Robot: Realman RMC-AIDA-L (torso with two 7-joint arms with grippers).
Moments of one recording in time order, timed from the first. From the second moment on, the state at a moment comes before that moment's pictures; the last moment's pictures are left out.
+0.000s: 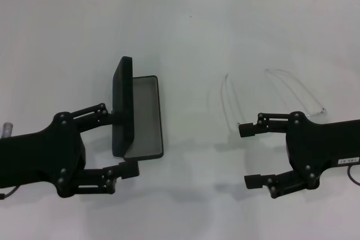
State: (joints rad) left arm -0.17 -2.05 1.00 0.89 1.56 1.91 -1.32; right arm 0.44 2.02 -1.15 -0.76 -1.67 -1.75 1.21
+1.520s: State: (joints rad) left arm -0.67 -2.09 1.38 1.47 2.63 1.66 -2.88; right arm 0.43 2.02 -1.15 -0.69 -1.64 -1.71 1.21
